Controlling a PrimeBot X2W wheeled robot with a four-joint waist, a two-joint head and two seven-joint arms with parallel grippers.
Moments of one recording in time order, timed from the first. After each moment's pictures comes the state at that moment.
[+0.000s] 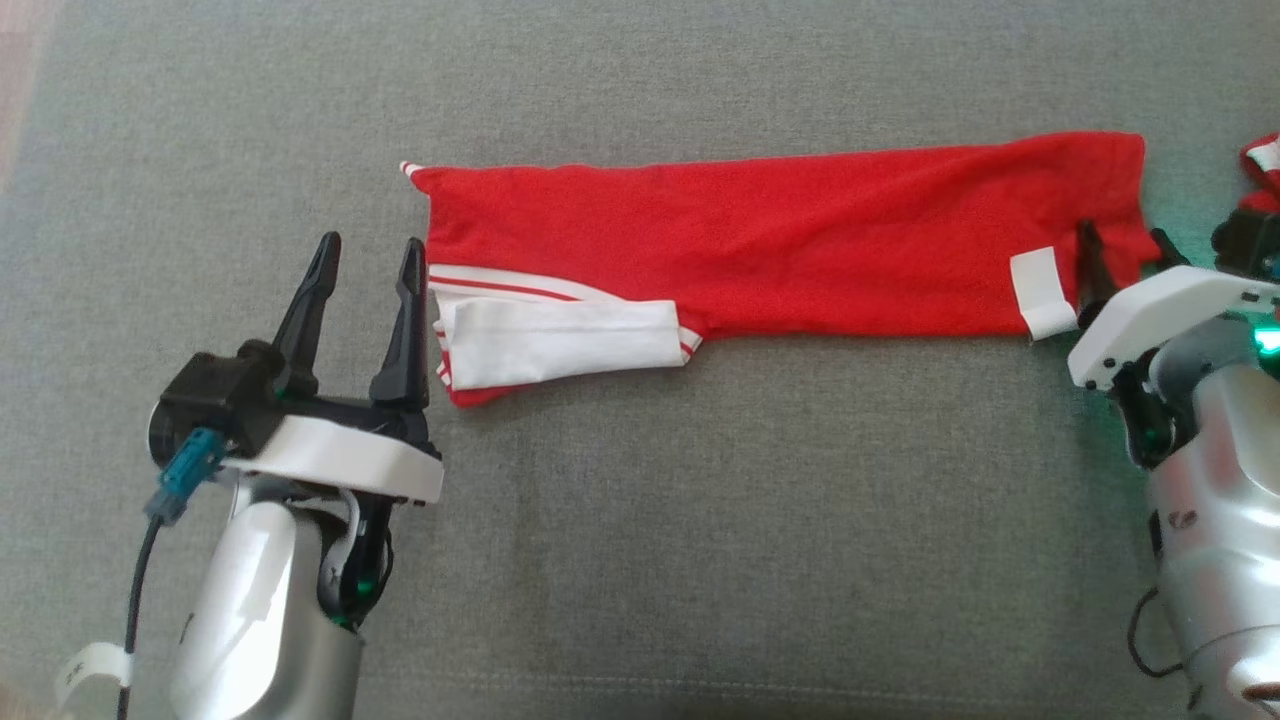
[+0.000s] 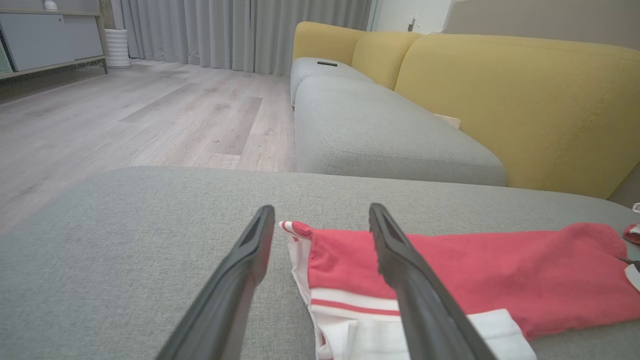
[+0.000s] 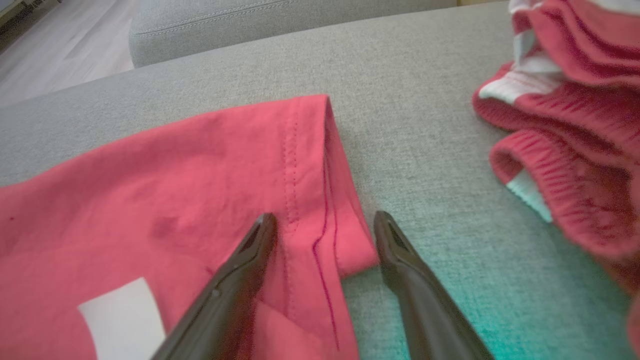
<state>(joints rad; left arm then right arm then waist) -0.27 0.04 -0.13 0.21 -0.19 -0.11 -0.25 -0.66 -0.18 -0.14 0.90 0.16 0.13 0.05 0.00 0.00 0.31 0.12</state>
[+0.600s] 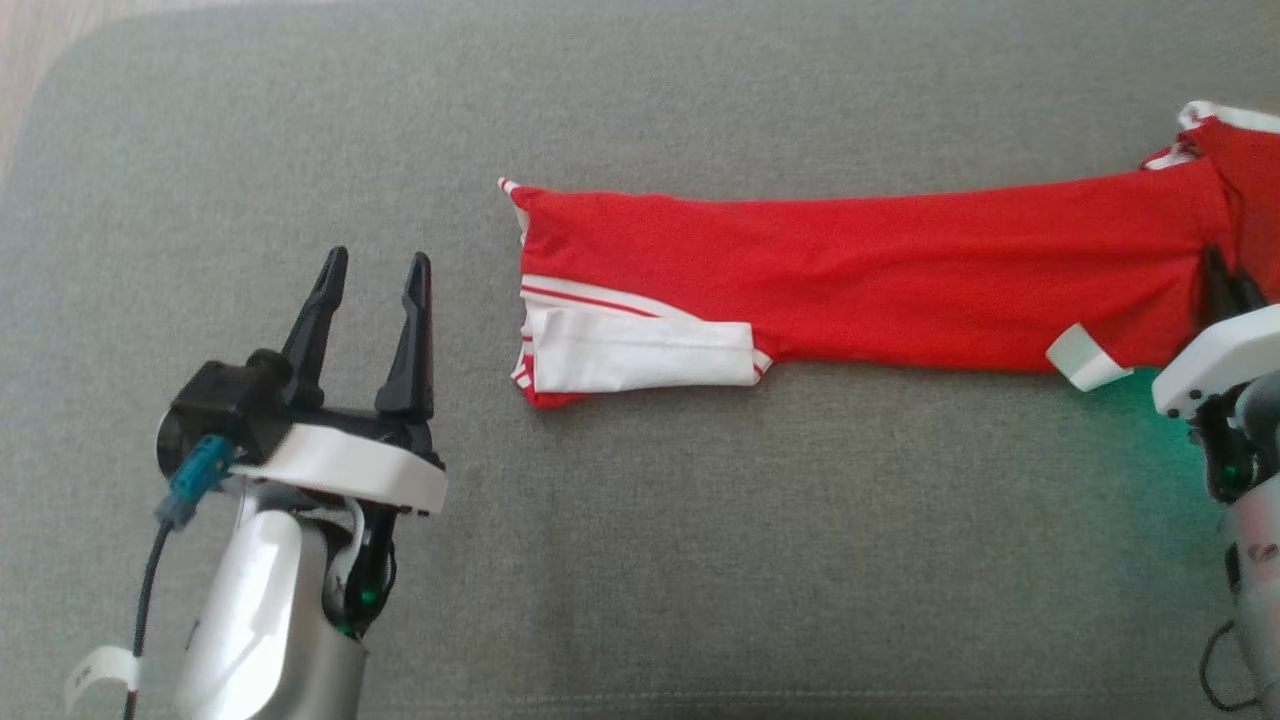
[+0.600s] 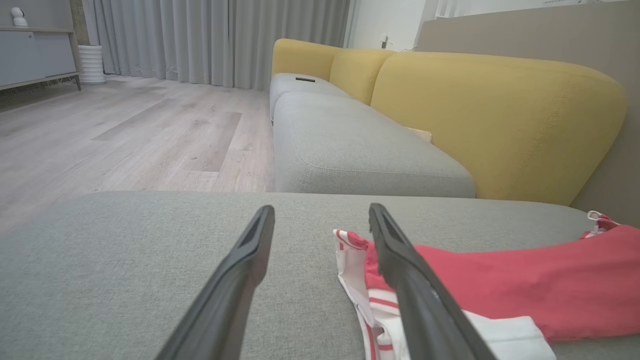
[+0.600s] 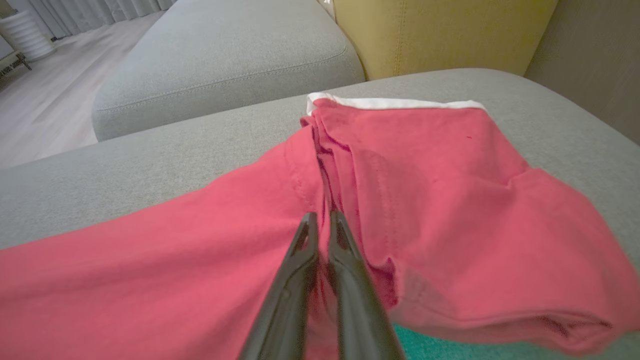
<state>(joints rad) -0.27 0.04 -0.13 0.23 -0.20 -0.10 -0.25 -0.61 -0.30 -0.11 0.92 0.28 0.13 -0.06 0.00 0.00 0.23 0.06</state>
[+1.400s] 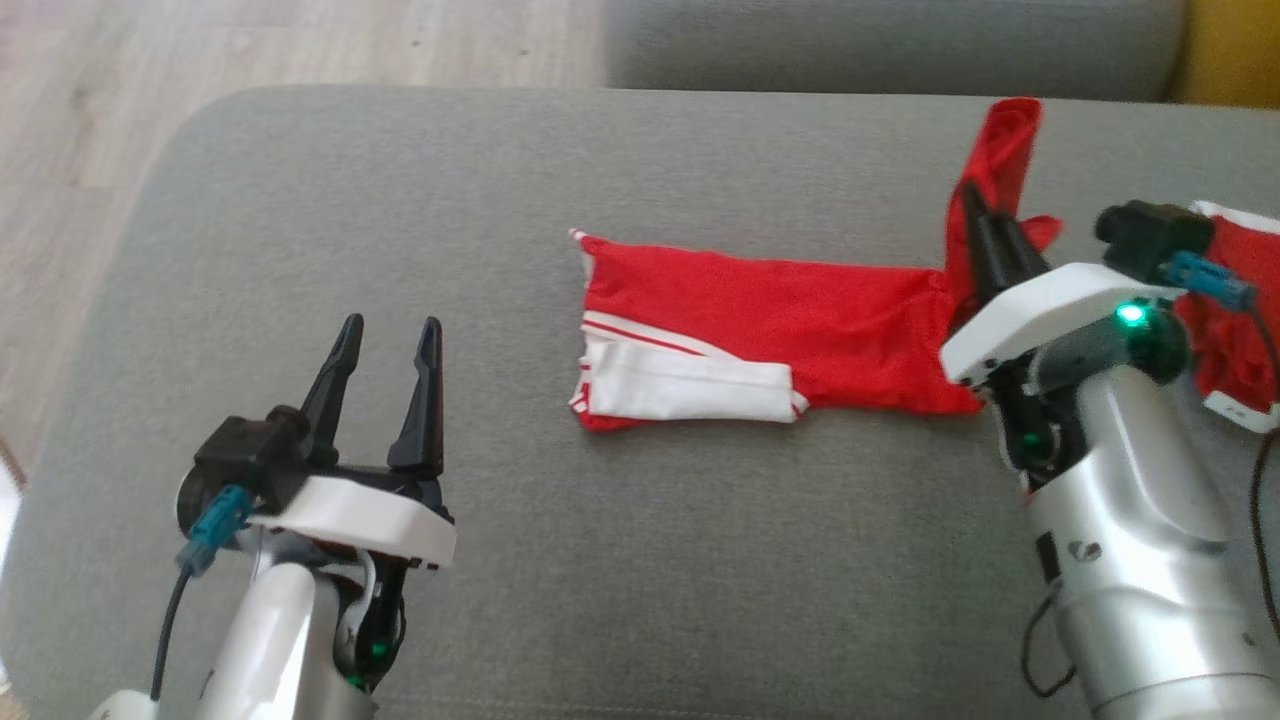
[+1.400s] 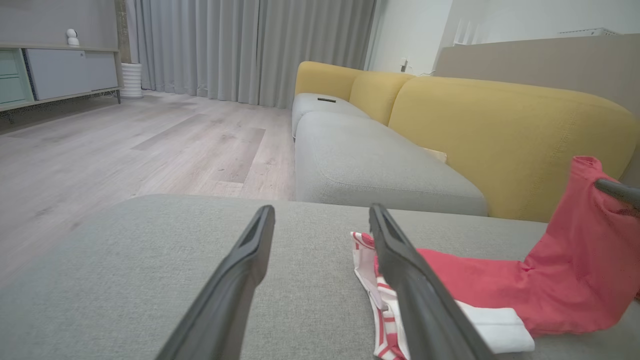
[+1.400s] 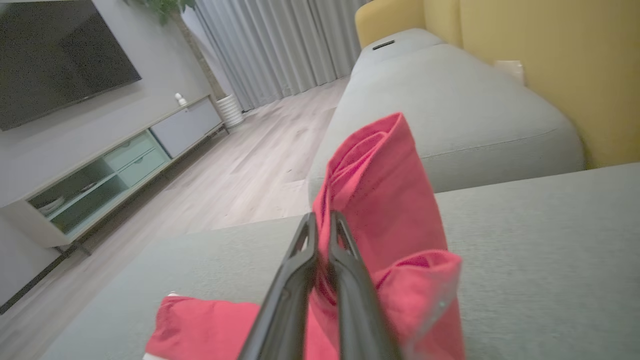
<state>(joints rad) -0.18 0.04 -0.15 0.24 -0.22 -0.09 -0.25 -0.57 -0.06 0.06 0.61 0.40 0.13 0.03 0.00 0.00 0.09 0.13</state>
